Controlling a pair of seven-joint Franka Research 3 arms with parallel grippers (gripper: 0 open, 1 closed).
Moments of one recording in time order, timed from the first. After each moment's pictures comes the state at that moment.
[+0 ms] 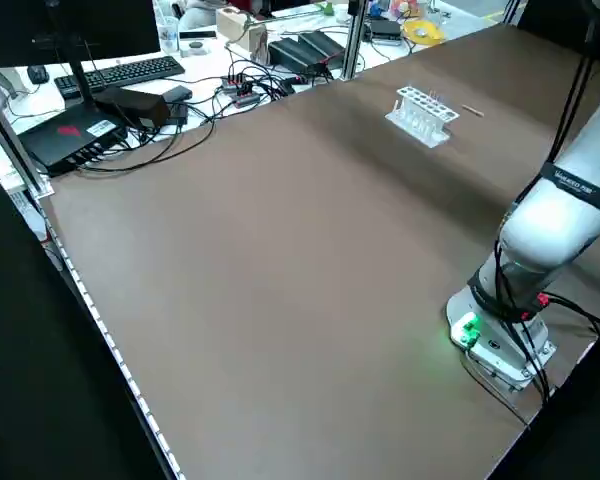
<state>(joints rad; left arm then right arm) 0.00 -0.02 -0.13 -1.57 0.05 1.48 -0.12 0.19 -0.07 -0.06 -1.72 0.04 1.67 -0.01</state>
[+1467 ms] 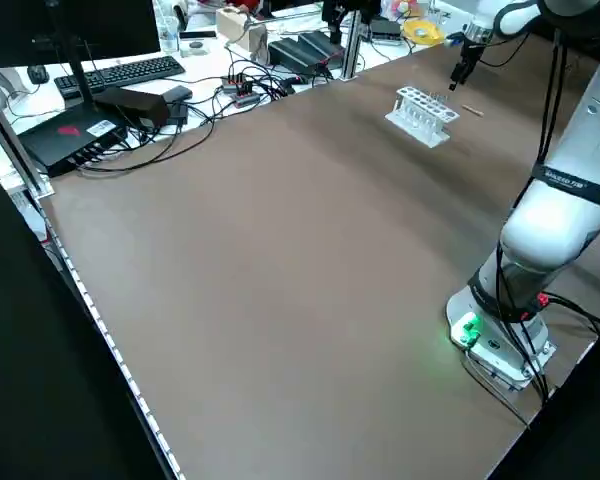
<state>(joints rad) 0.01 0.12 -0.14 -1.58 0.04 1.60 -0.11 0.45 0.73 -0.05 -1.59 0.14 2.35 0.15</state>
